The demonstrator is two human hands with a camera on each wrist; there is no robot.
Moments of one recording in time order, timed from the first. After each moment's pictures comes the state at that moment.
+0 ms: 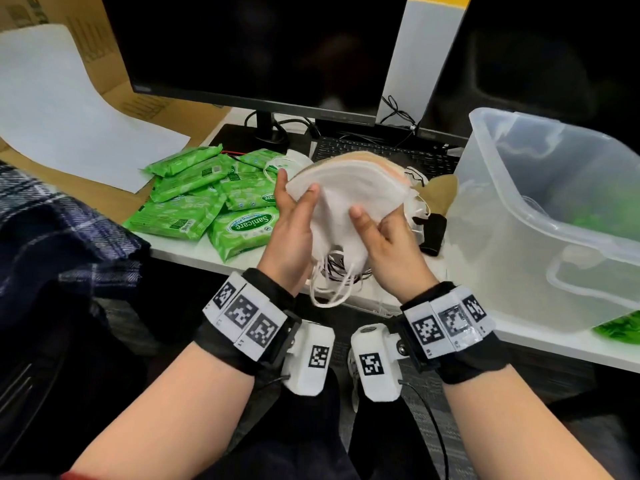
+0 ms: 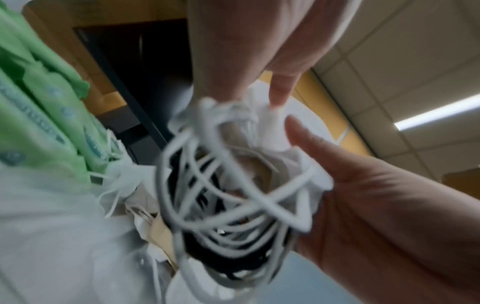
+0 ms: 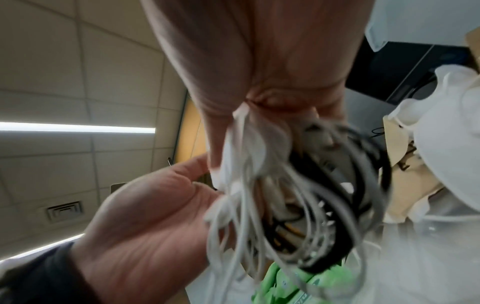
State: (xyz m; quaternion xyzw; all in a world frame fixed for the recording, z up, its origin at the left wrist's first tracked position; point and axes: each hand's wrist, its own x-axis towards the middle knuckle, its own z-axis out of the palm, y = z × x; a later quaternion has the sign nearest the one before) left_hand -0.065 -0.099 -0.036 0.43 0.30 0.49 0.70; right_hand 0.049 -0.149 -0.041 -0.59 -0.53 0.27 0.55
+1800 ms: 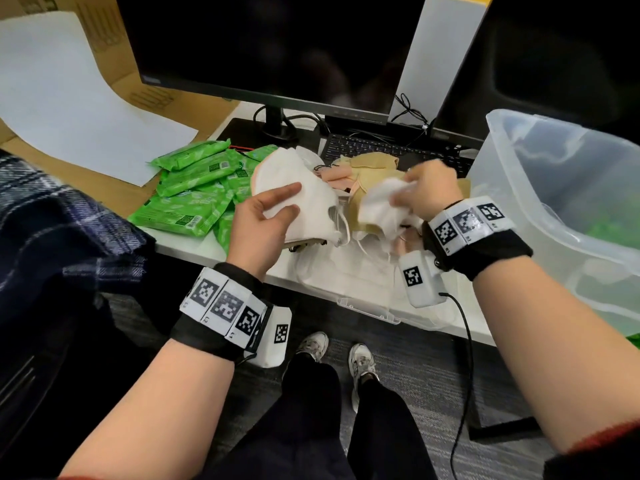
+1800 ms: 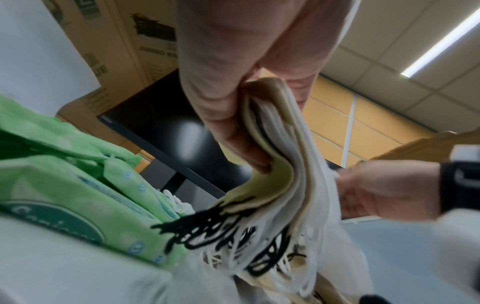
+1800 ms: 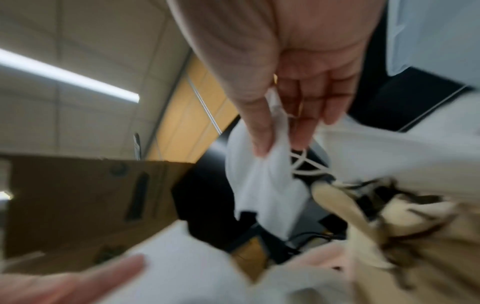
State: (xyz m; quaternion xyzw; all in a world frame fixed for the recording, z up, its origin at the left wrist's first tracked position) left_hand -0.096 -0.062 -0.056 0.54 0.41 0.51 0.53; right_hand 0.124 -0.078 -0.006 -0.84 -0.47 0.11 0.24
